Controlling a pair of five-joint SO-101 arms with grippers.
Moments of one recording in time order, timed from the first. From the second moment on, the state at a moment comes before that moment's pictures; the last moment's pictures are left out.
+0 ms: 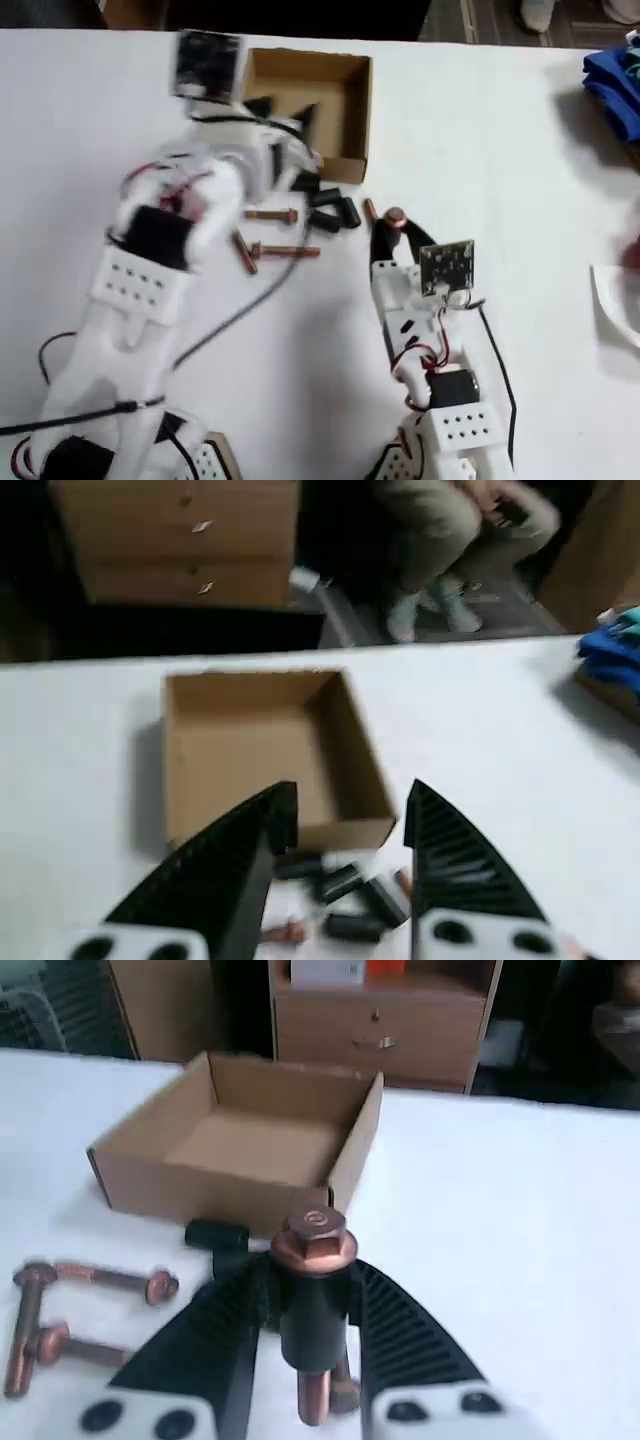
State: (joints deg) left arm 8.4 -29.7 16.6 52.5 11.8; right arm -13.0 -79.8 94.2 11.2 2.1
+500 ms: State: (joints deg) left arm -10.1 -29.8 46.3 48.5 8.9; right arm -18.3 -56.0 61.9 30.9 2.1
